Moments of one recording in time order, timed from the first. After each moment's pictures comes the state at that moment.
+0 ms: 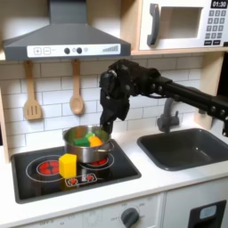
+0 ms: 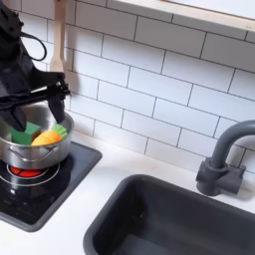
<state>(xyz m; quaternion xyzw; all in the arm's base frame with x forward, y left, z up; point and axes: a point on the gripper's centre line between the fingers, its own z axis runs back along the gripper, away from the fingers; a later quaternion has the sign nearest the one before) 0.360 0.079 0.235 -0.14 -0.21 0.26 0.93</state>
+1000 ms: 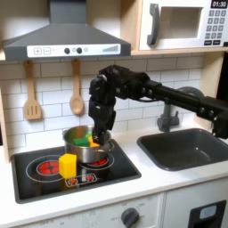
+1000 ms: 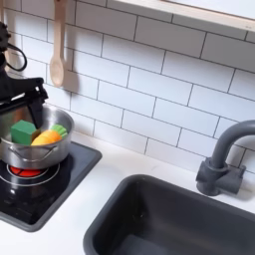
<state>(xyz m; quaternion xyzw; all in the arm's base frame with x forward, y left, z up) 0.355 0.108 0.215 -0.11 -0.16 0.40 0.90</state>
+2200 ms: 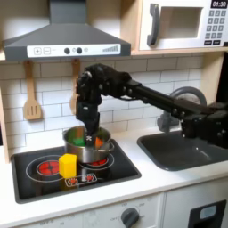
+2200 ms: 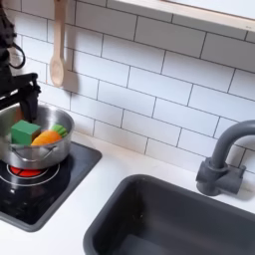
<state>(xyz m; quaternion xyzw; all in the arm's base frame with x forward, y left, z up) 0.374 0.130 0.202 -0.07 -0.09 0.52 0.84</state>
